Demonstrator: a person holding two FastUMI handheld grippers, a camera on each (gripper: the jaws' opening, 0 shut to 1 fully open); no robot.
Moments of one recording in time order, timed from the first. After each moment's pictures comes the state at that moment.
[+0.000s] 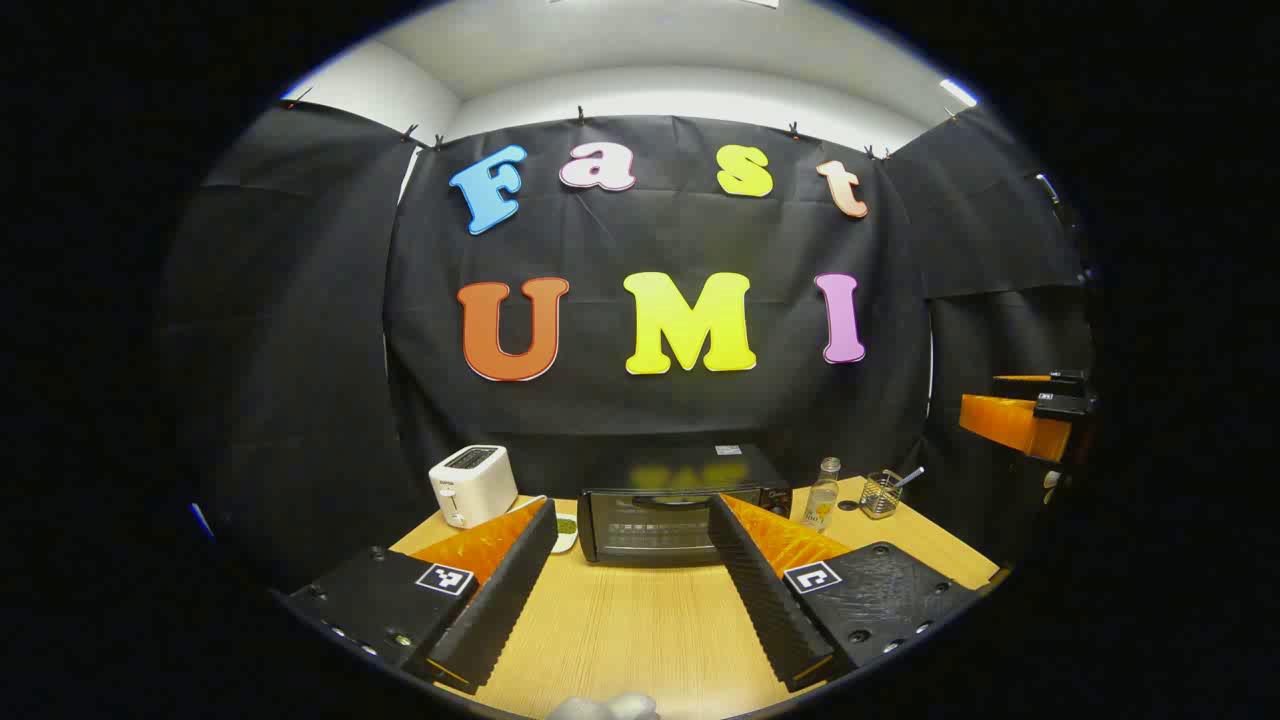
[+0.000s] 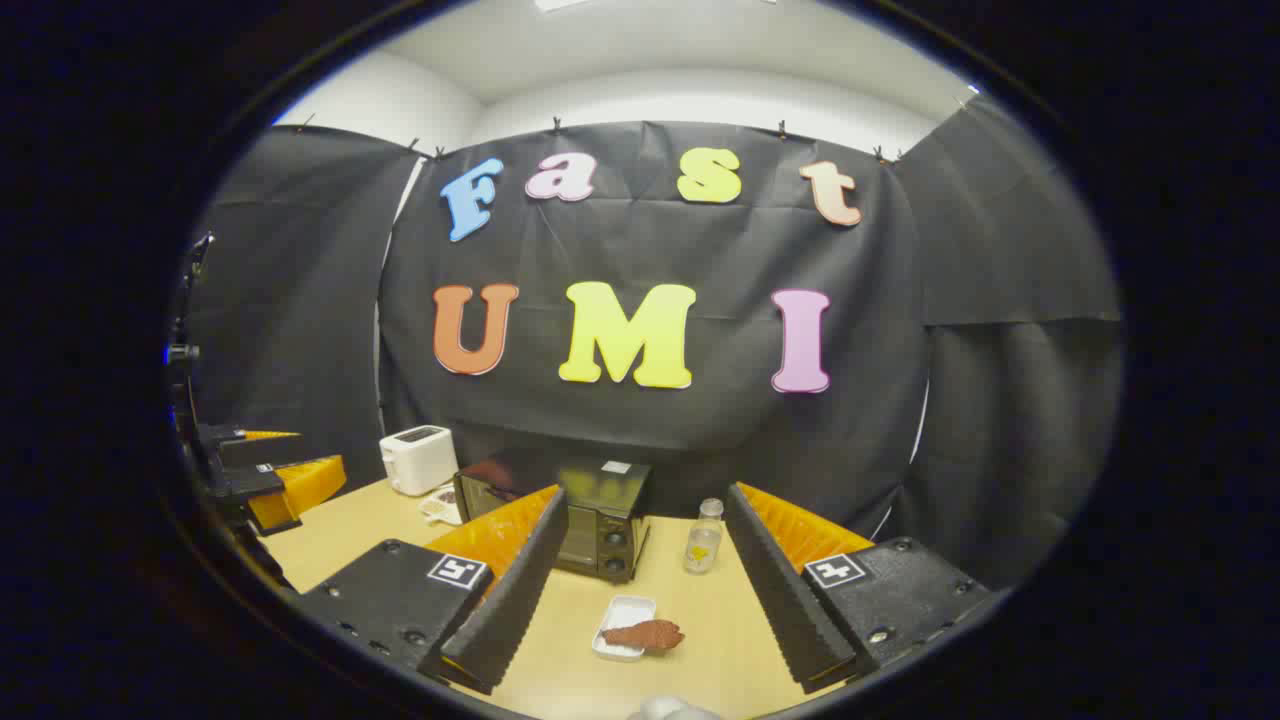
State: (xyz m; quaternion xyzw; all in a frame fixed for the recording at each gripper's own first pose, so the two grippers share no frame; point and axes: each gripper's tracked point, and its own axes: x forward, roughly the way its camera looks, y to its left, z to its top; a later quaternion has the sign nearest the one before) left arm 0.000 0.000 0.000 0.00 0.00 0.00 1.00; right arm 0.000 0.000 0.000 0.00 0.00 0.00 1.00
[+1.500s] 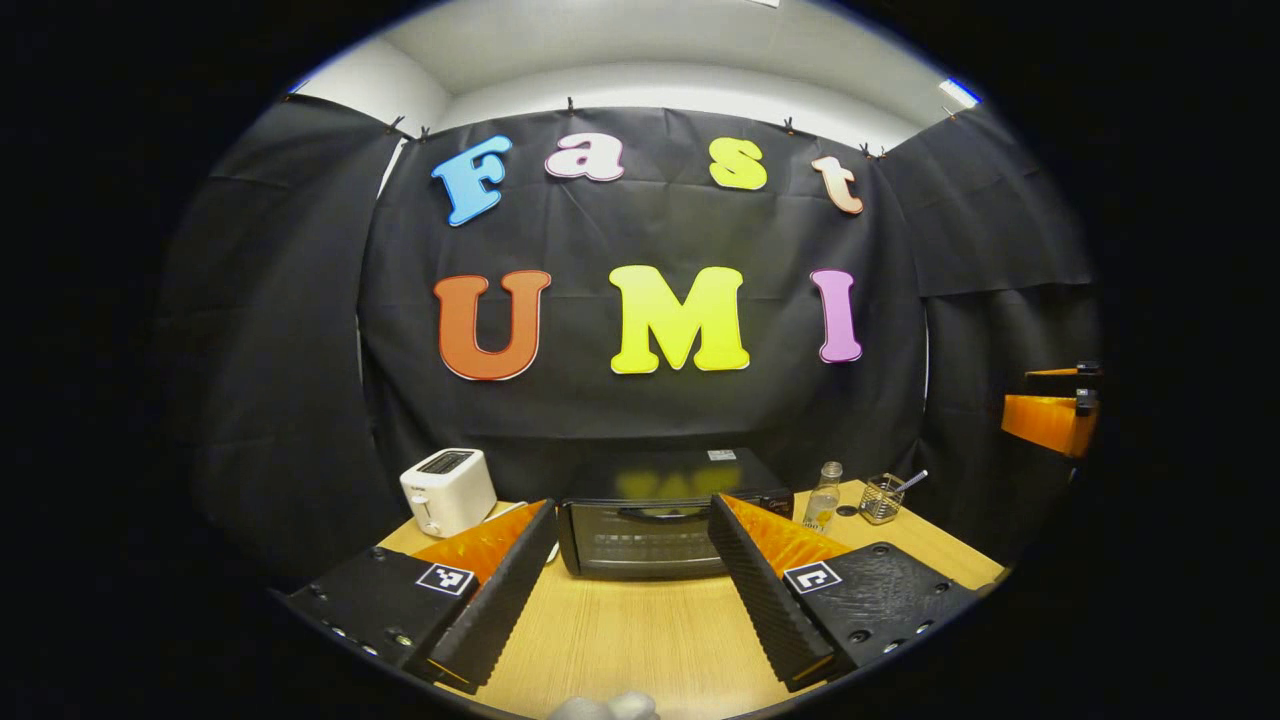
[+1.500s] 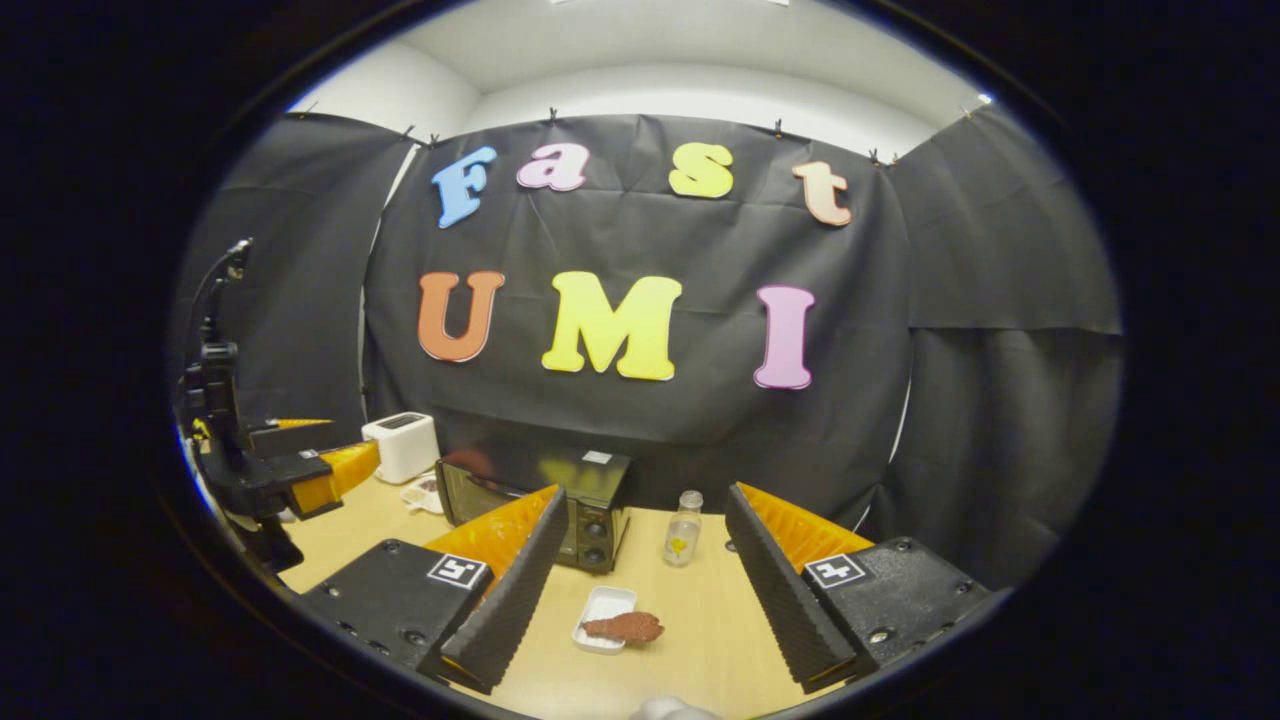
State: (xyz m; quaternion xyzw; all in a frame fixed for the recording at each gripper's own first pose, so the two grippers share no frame) left arm 0.069 -0.022 -0.006 0.00 0.00 -0.03 1.00; right arm -0.008 -0.019 -0.010 -0.01 0.02 -0.03 1.00
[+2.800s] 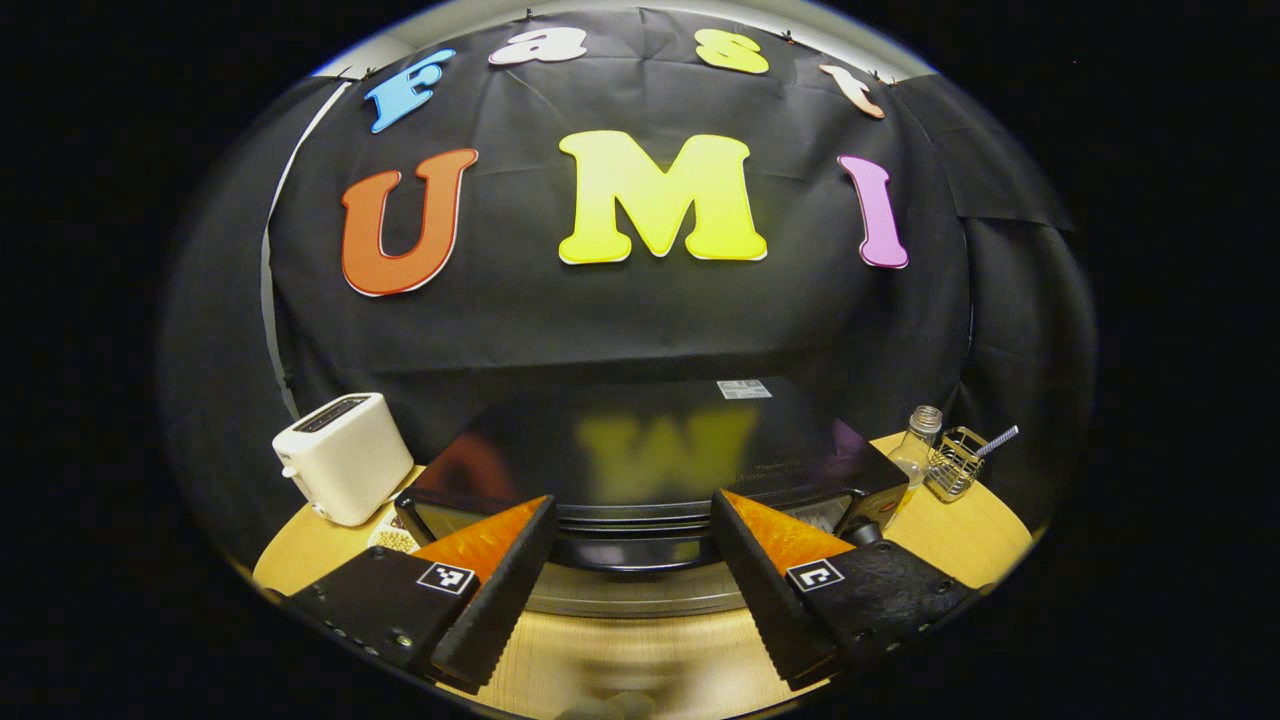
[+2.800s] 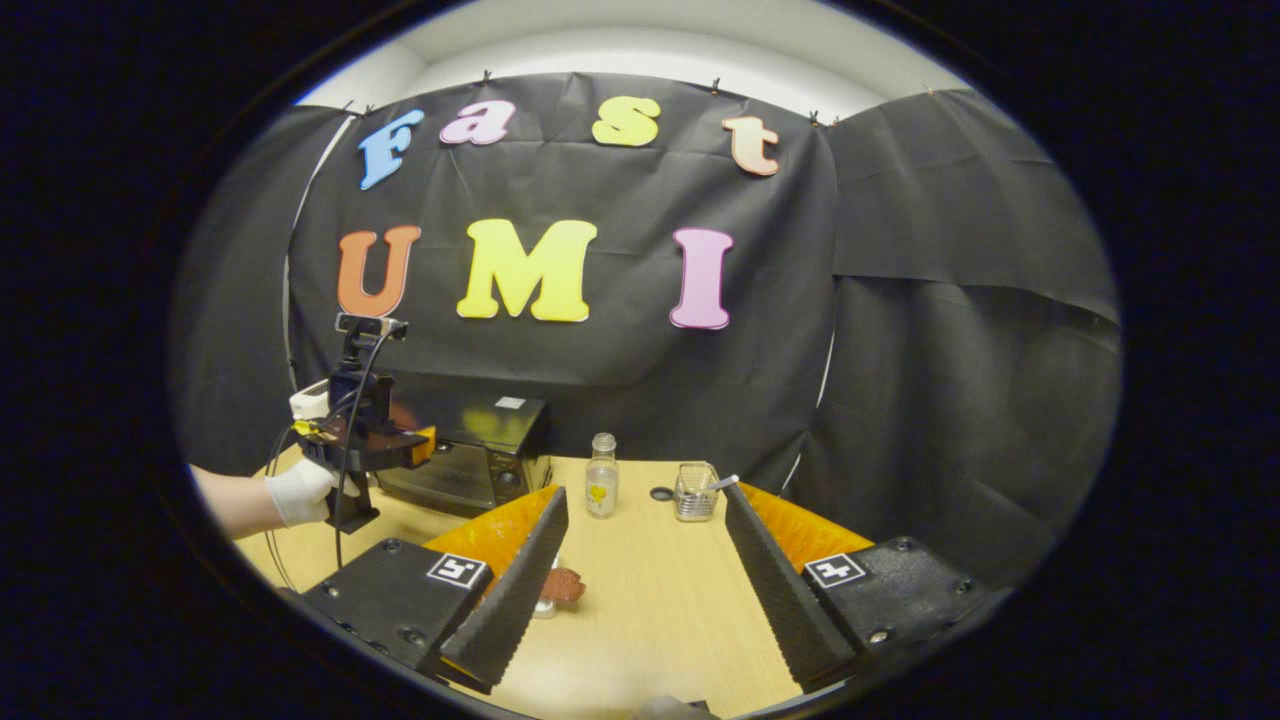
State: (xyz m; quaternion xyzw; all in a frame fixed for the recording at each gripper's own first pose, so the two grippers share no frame) left arm 0.271 -0.060 -0.120 0.01 0.12 -0.04 0.99; right arm -0.025 -0.085 -0.048 0.01 0.09 -0.13 0.99
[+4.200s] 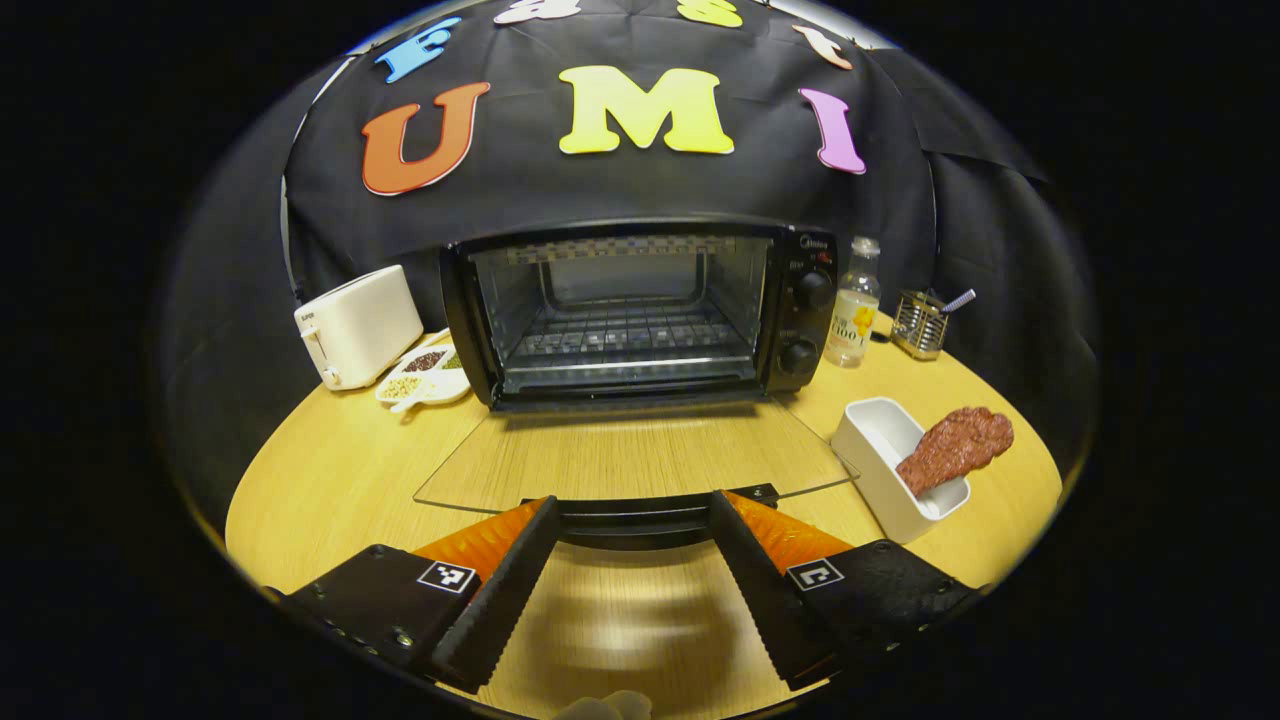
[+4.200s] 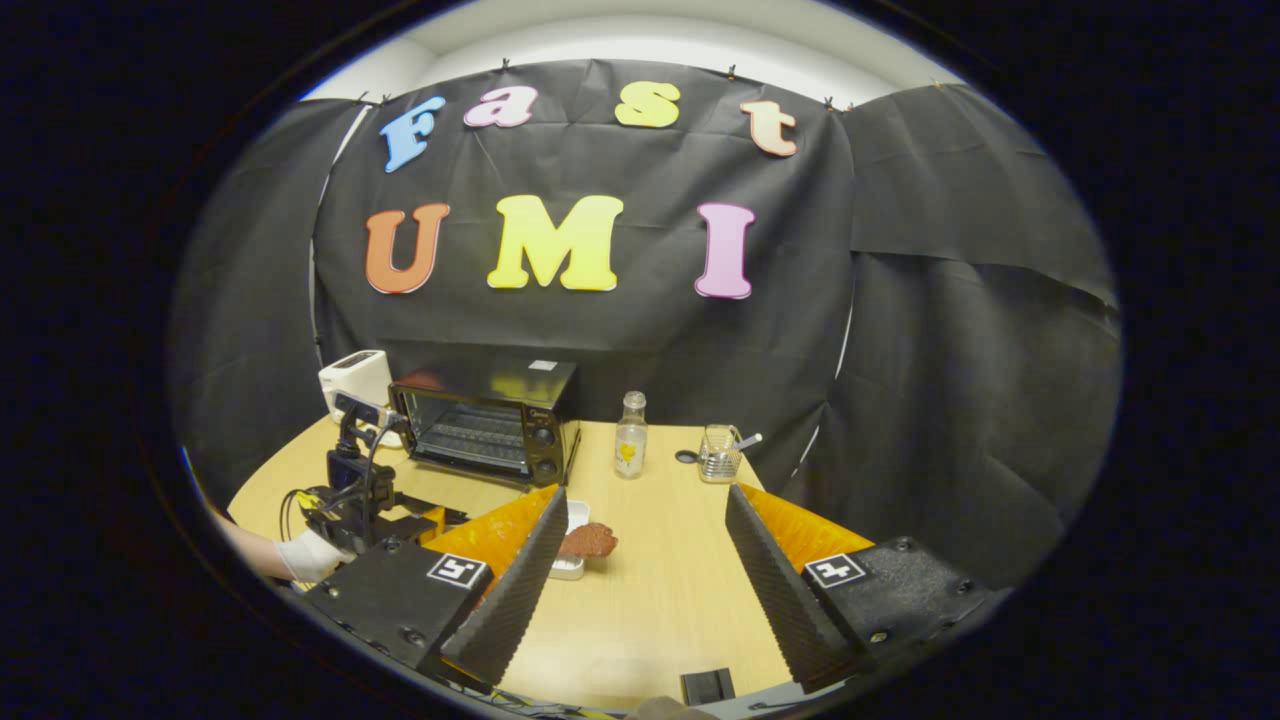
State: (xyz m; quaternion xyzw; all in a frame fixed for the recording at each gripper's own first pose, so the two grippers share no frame) left arm 0.123 -0.050 -0.275 0.03 0.24 -0.06 0.97; right arm -0.065 -0.052 -0.090 0.02 0.14 -0.11 0.98
